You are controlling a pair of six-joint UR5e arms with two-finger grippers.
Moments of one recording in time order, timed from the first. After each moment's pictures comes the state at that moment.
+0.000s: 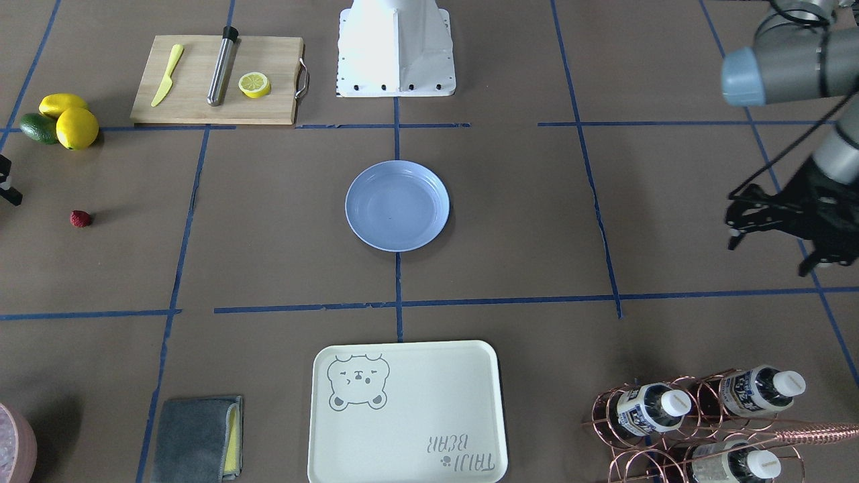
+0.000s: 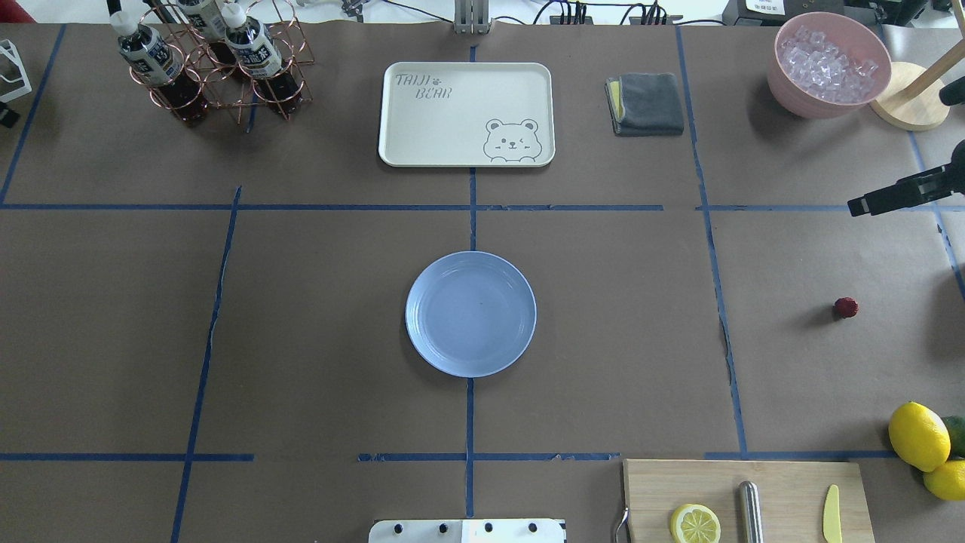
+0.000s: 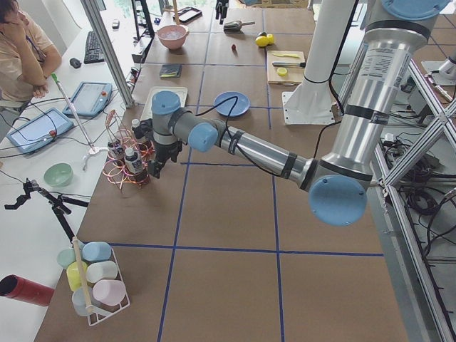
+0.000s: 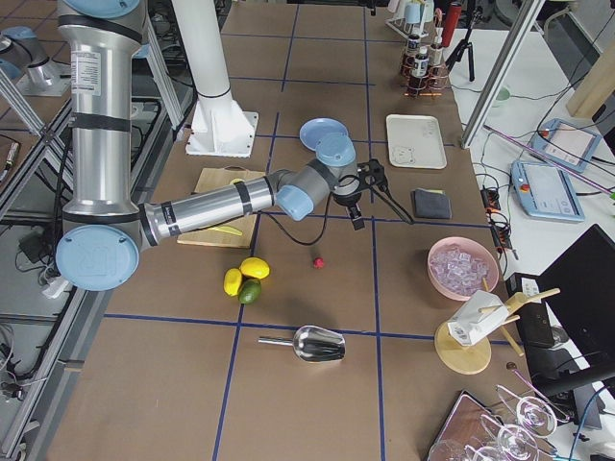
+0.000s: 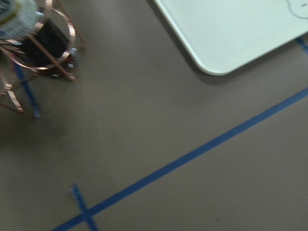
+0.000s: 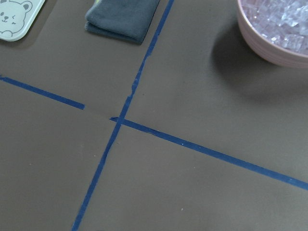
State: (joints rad) left arm -1.38 -1.80 -1.63 -1.70 -2.25 0.05; right arm 1.13 -1.62 1.92 -1.08 2.25 0.51
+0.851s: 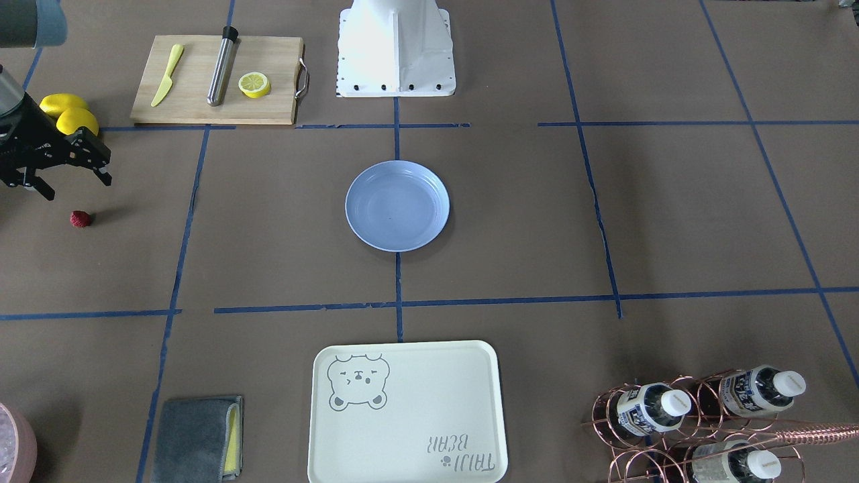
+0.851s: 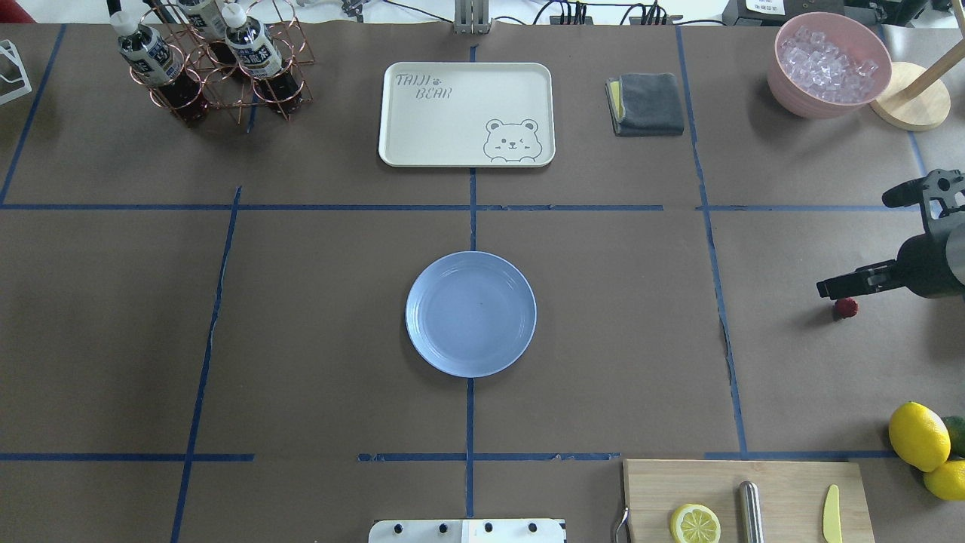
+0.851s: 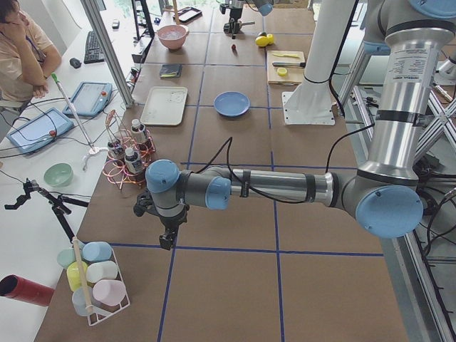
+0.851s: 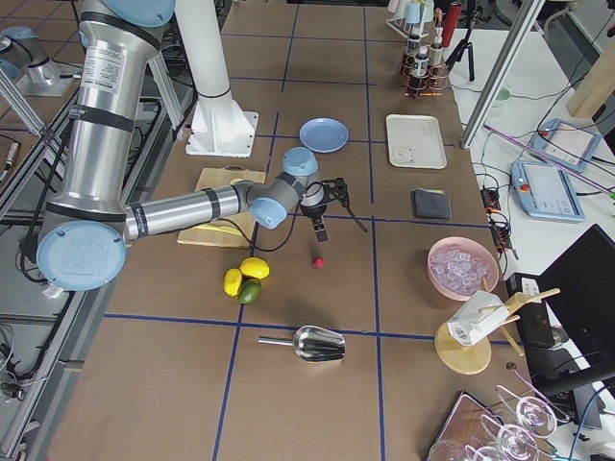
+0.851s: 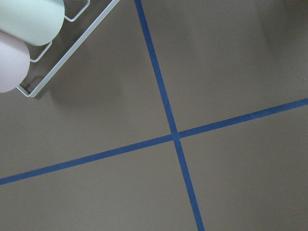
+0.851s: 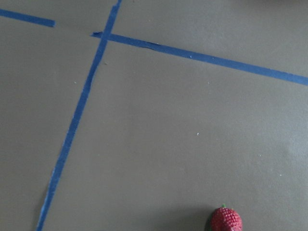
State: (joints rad) left arm -1.52 -1.66 -1.51 -1.65 -2.29 0.15; right arm 0.86 -1.81 1.93 -0.93 1.99 0.73
